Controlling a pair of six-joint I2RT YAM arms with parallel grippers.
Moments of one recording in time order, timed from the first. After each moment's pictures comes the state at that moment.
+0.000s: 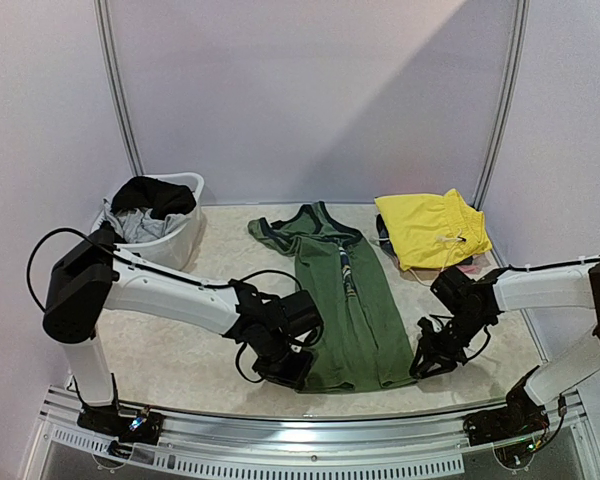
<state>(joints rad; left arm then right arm) -1.17 1.89 1.16 -0.57 0.20 -0.79 0.54 1.43 0.63 -0.68 -0.52 0.67</state>
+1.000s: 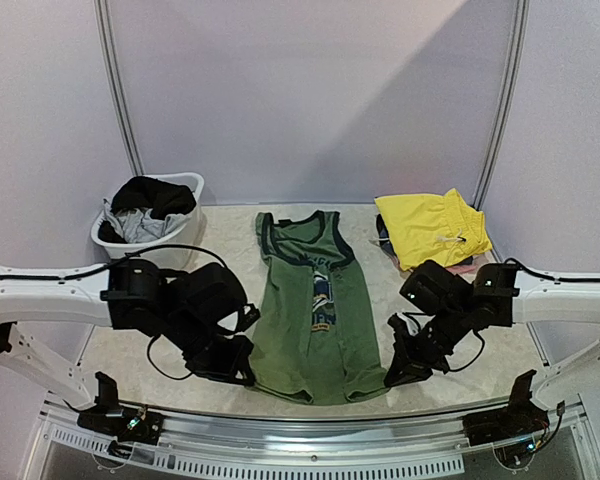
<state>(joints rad) -1.22 1.30 1.00 -0.83 0.20 -0.99 1.00 1.26 0.83 -0.76 -0.44 1.08</state>
